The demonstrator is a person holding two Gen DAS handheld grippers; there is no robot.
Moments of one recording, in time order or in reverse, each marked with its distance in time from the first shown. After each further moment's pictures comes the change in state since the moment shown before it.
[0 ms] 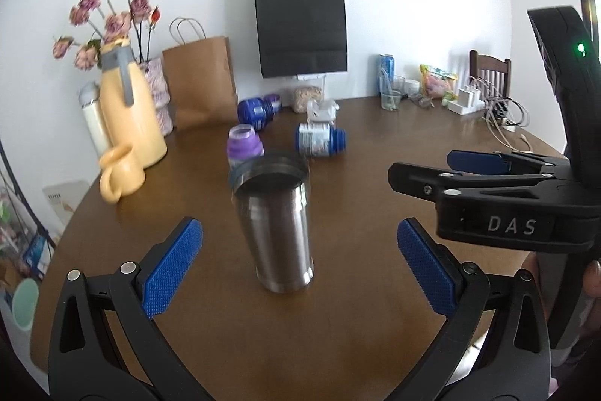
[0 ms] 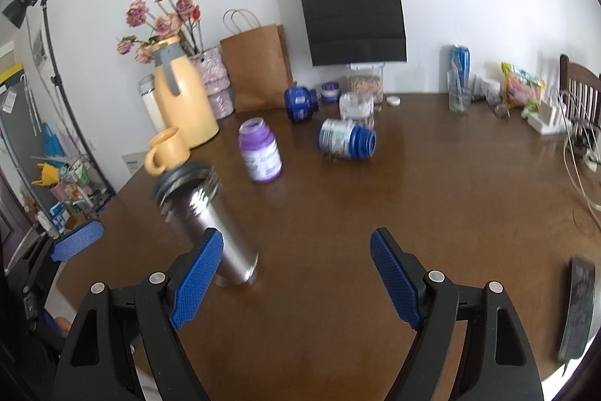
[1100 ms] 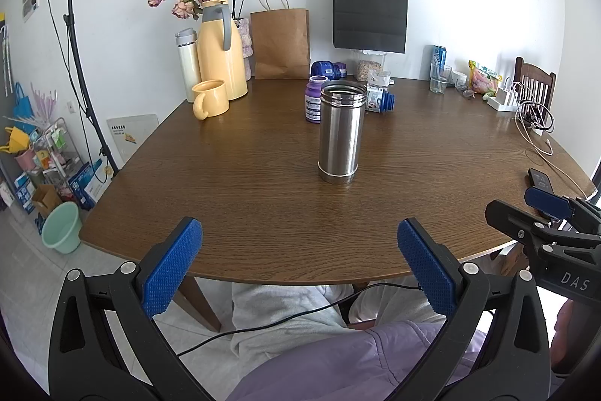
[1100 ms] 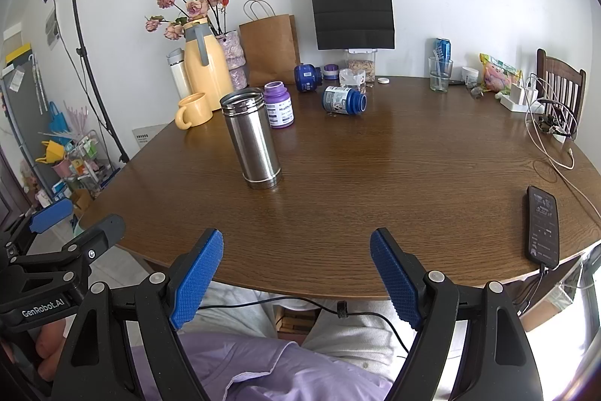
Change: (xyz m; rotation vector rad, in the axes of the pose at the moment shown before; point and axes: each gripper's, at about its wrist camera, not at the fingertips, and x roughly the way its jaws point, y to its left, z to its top) left arm -0.139 0.008 -0.071 -0.181 0.092 0.207; right arm -0.135 0.037 -0.121 -0.031 0.041 -0.011
